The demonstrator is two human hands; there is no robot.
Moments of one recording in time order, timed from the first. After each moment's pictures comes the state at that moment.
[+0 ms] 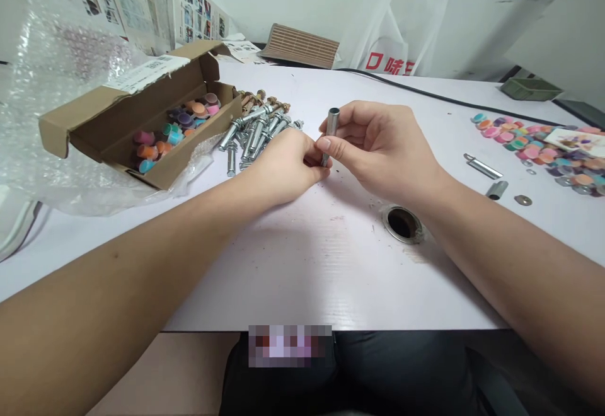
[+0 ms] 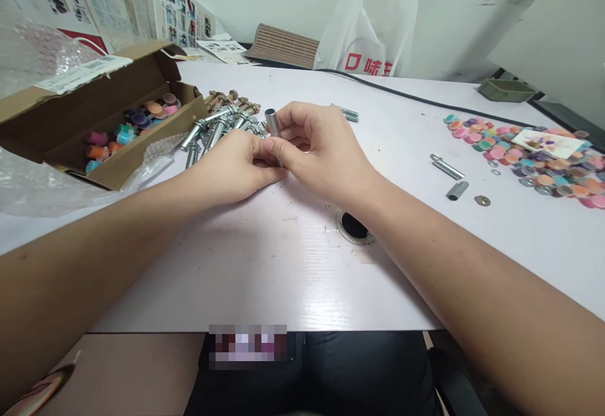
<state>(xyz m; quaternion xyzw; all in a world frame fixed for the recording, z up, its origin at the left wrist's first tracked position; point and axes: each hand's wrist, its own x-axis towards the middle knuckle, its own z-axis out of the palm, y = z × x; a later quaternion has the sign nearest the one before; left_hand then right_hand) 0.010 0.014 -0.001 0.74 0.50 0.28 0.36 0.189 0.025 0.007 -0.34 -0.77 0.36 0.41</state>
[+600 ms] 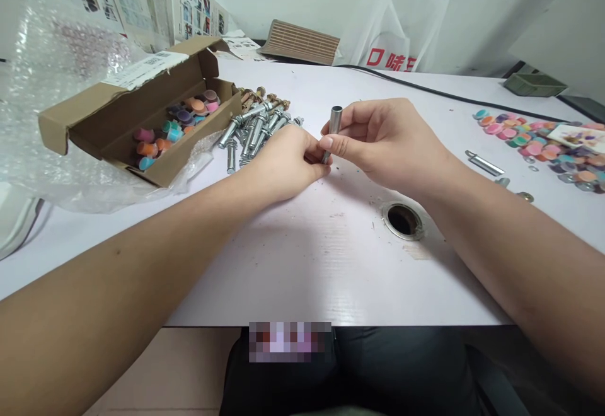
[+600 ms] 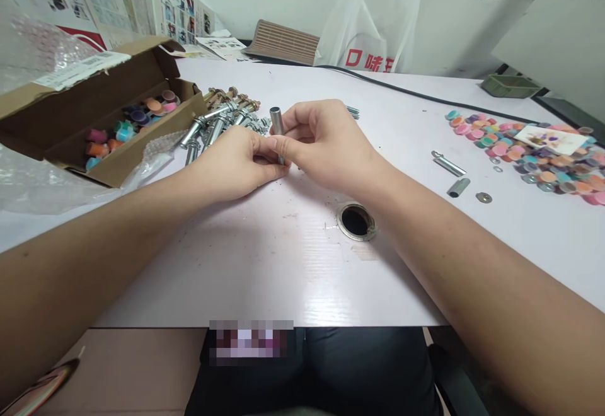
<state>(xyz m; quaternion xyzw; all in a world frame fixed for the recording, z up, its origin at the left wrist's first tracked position) 0.011 0.014 0.002 0.73 0.51 0.28 0.35 0.193 0.027 0.015 -0.37 -0.76 0.41 0.35</state>
